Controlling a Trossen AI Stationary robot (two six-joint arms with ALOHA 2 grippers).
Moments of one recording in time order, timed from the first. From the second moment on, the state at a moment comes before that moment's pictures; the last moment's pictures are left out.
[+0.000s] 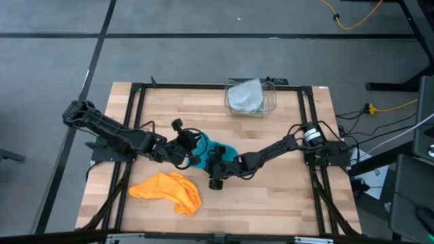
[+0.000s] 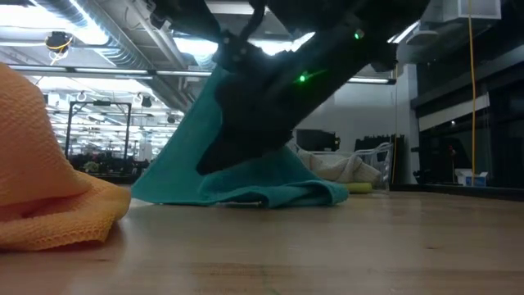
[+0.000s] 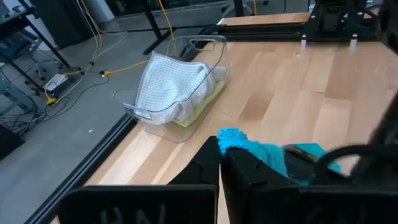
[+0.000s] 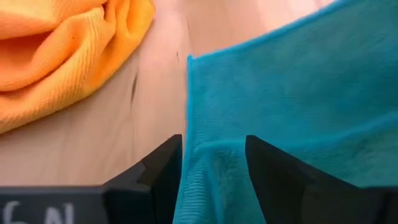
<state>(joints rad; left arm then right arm) -0.35 1.34 0.96 -0.26 -0.91 -0.26 0.28 2.10 1.27 0.10 0.42 0.14</state>
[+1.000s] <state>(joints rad) -0.35 1.34 0.96 -0.26 -0.91 -0.26 0.30 2.20 1.37 -0.04 0.77 0.26</state>
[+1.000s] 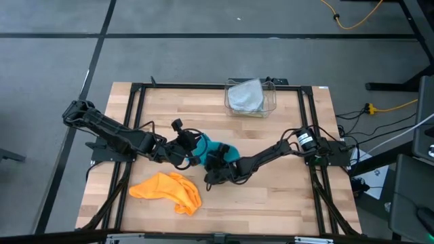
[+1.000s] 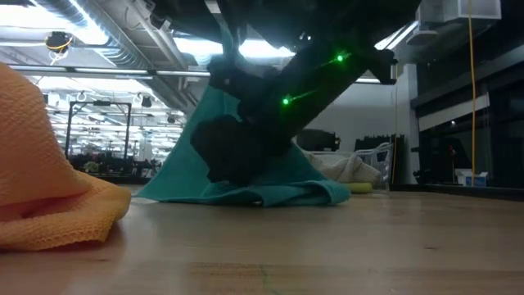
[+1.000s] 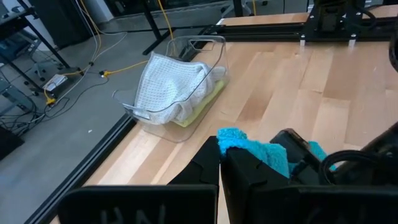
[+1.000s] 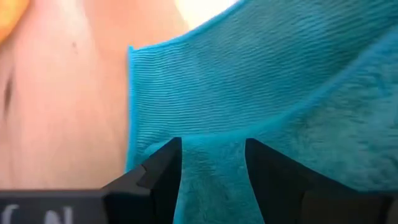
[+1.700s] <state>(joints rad) -0.35 1.34 0.96 -0.26 -0.91 -0.26 0.28 2.24 1.37 -0.02 0.72 0.13</state>
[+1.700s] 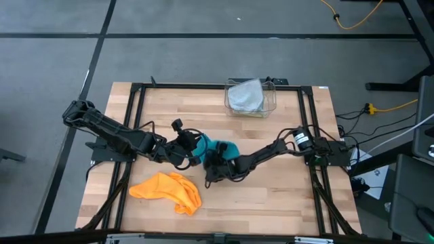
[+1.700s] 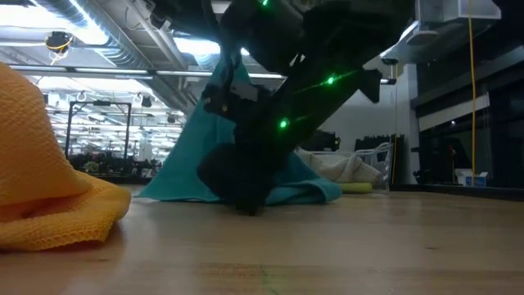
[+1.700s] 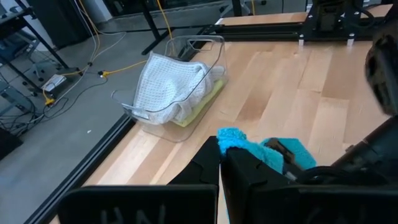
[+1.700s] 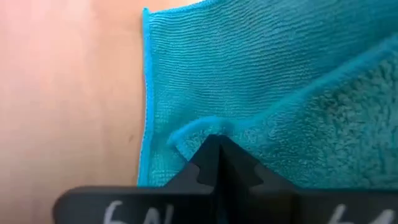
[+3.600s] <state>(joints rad) -0.20 1.28 0.96 -0.35 -1.00 -0.18 0.55 1.31 1.10 -0.67 0.97 0.24</state>
